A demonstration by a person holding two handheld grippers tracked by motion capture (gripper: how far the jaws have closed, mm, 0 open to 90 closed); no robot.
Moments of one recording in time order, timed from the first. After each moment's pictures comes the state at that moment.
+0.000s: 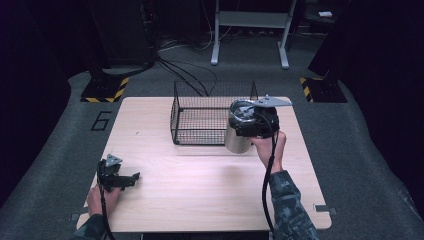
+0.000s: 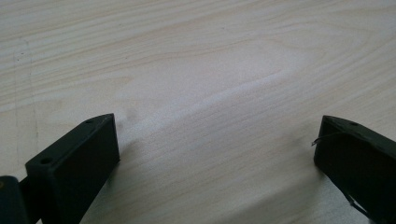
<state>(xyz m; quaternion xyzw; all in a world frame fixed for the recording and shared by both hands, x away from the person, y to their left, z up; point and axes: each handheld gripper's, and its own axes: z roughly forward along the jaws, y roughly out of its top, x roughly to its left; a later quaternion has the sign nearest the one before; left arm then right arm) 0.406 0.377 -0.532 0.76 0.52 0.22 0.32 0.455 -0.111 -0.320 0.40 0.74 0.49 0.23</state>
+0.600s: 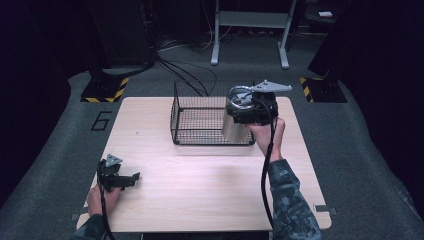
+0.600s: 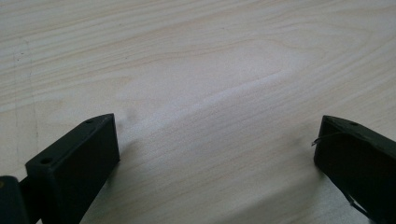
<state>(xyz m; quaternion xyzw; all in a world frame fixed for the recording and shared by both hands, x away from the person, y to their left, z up) 0.406 0.377 -0.532 0.76 0.52 0.22 0.32 0.471 -0.103 -0.287 0.38 0.74 0.50 0.23</state>
